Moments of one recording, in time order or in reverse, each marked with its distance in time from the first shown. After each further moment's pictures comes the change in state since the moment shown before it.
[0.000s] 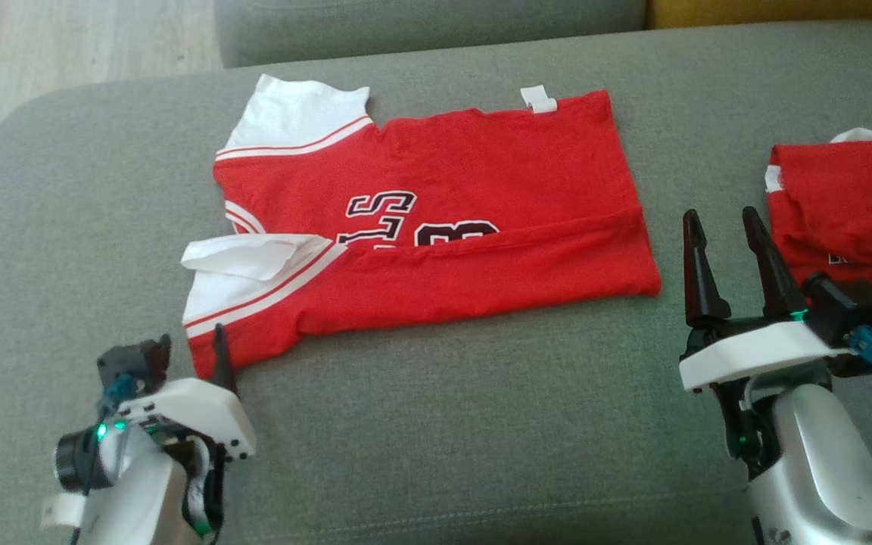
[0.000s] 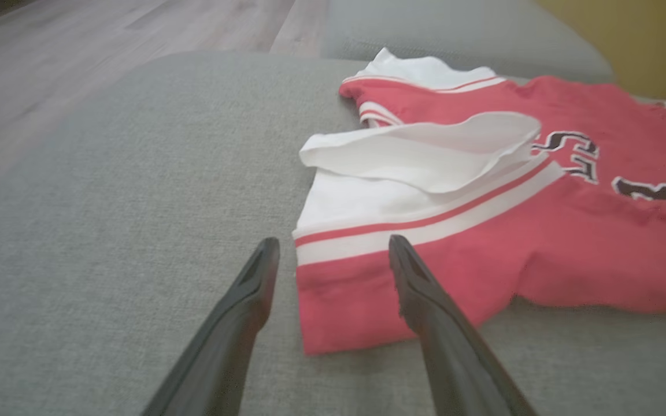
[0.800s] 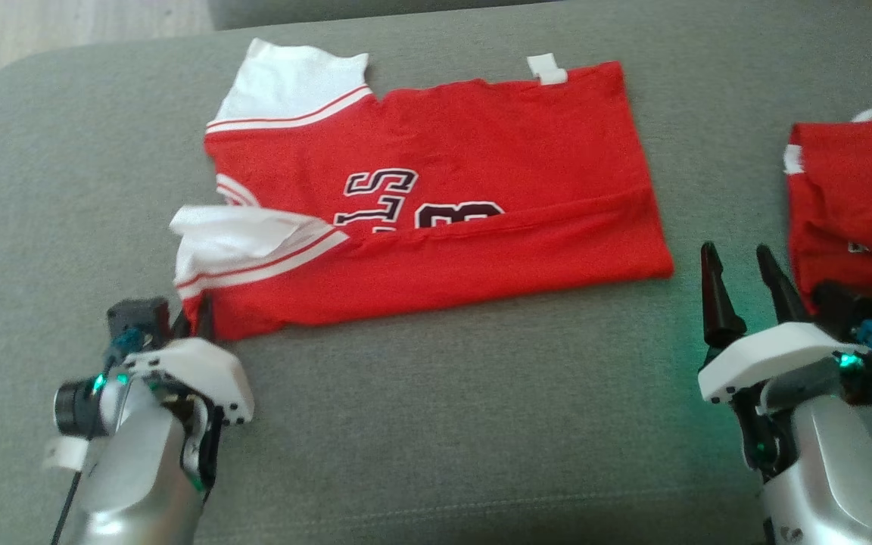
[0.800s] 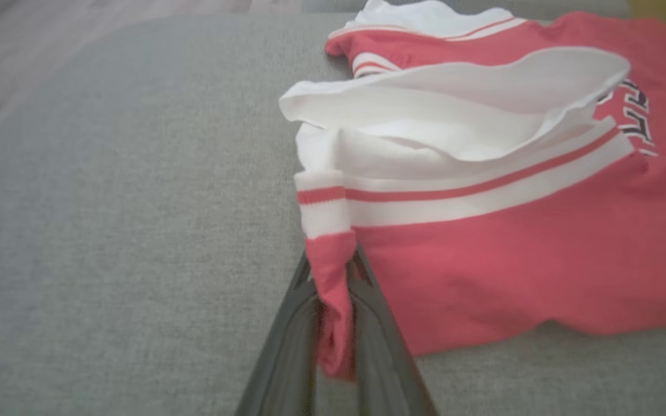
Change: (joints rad) left arm -0.173 0.021 -0.046 0.233 0.007 -0.071 -0.008; right arm -0.003 0.014 -0.099 0.068 -0.021 0.000 0.132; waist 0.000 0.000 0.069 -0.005
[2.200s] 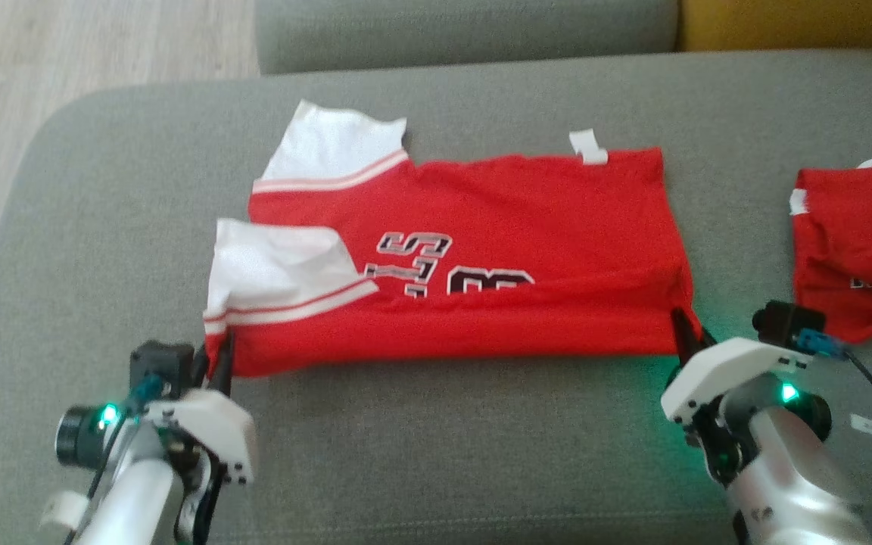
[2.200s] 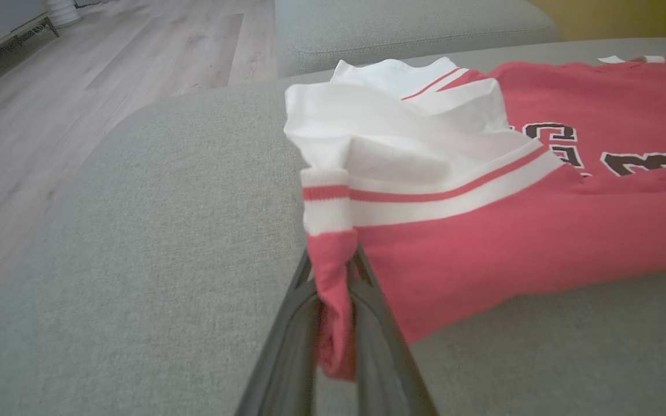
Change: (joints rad) left arm 0.180 0.103 -0.121 -0.333 0.044 0.019 0.072; right arm -0.185 -0.001 0.084 0.532 0.193 0.000 0.014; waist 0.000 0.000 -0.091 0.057
